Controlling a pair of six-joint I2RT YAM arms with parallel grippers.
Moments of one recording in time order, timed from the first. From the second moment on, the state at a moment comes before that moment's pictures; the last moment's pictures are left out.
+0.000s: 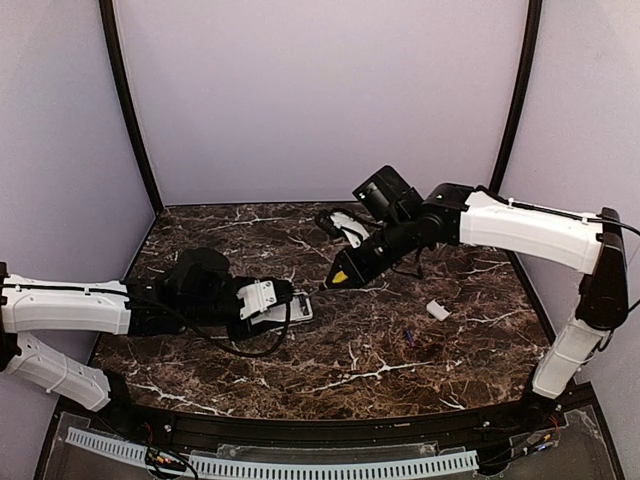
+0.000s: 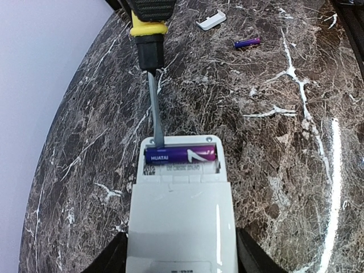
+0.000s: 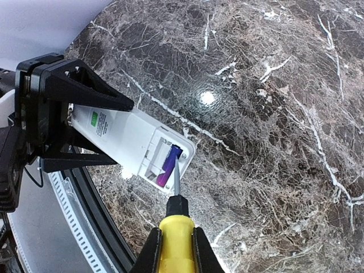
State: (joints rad) left arm -0.95 1.23 0.68 -0.07 -0.01 0.55; right arm 0.93 1.68 1.48 -0.70 -0.31 0.23
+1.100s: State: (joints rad) left arm -0.95 1.21 0.62 0.08 0.02 0.91; right arm 1.02 1.46 1.38 -0.71 -0.15 -0.41
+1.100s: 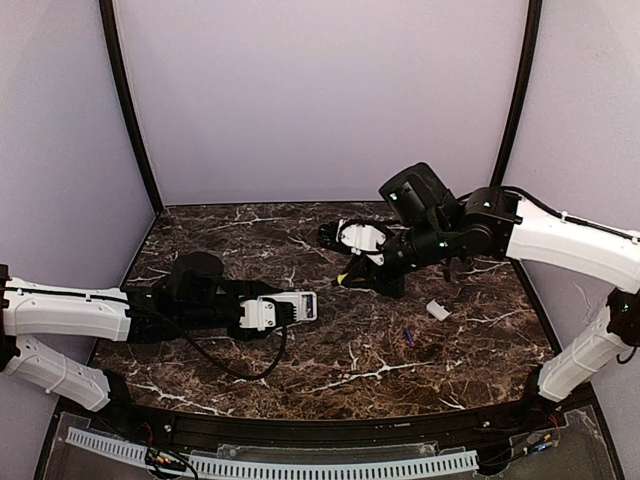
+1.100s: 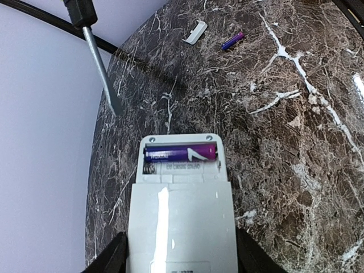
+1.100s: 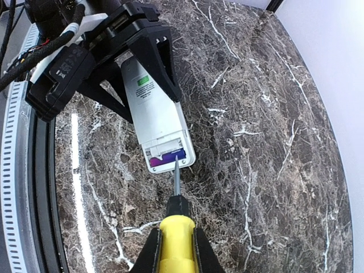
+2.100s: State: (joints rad) left arm -0.95 1.21 0.61 0.09 0.01 0.96; right arm 1.06 1.54 1.40 -0.66 -0.05 -0.47
